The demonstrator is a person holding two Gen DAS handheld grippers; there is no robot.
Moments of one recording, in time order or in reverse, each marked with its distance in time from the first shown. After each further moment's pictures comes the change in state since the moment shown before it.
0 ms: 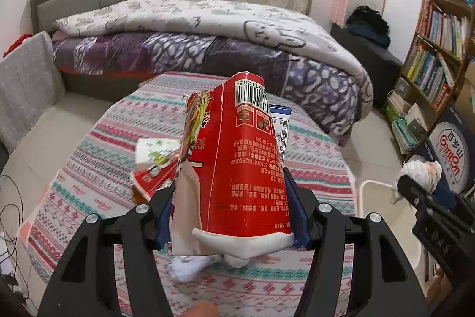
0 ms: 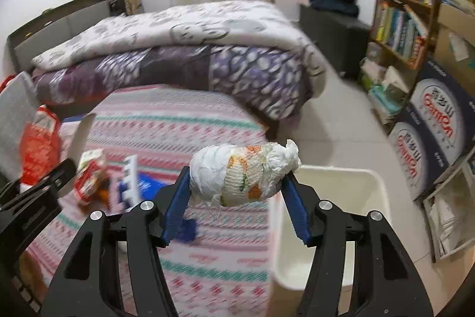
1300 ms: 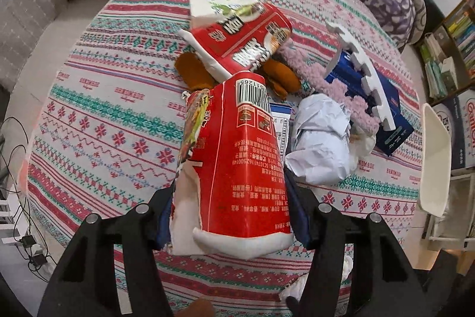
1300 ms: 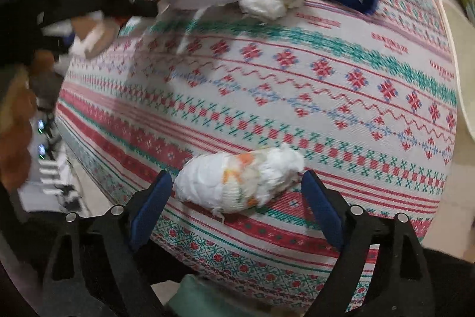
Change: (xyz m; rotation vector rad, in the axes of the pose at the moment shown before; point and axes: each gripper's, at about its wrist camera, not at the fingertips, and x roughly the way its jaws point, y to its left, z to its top) left arm 0.067 0.115 -0.067 -0.078 0.556 0.059; right arm 0.017 0.206 -0.201 -0.154 0.663 0.335
